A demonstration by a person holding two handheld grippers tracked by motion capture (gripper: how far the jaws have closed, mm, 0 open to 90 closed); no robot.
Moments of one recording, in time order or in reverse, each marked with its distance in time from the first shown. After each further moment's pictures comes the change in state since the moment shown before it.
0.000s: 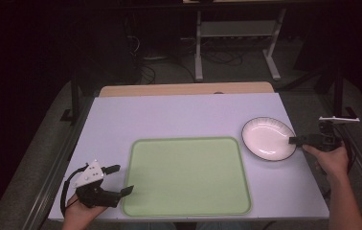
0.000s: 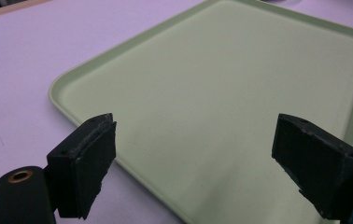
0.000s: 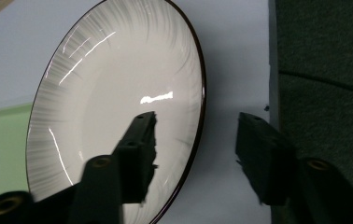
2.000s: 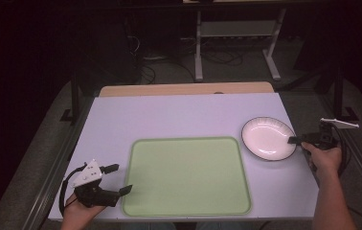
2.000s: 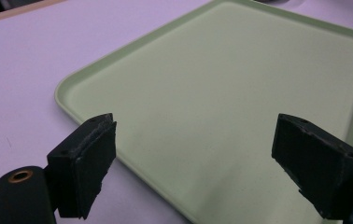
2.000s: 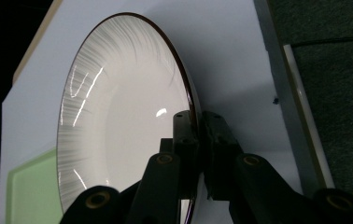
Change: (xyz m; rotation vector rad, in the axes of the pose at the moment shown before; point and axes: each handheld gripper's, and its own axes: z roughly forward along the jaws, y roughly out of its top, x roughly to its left) left arm 0.003 0.000 -0.003 -0.008 0.003 0.004; right arm -0.006 0.000 0.011 -0.018 0.069 0.288
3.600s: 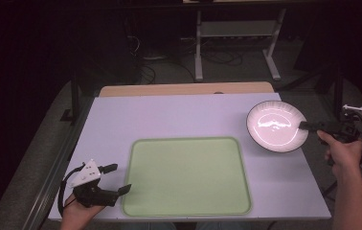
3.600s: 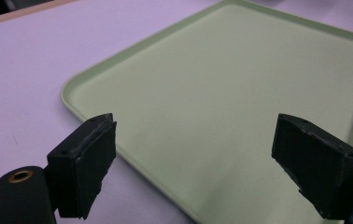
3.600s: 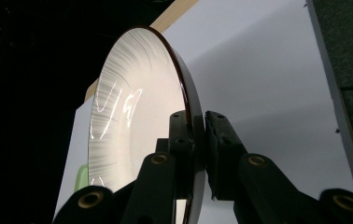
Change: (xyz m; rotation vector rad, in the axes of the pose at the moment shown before) left arm 0.001 0.000 -0.003 -0.008 0.011 -0.011; right arm 0.040 0.002 -0.066 -0.117 0.182 -0.091
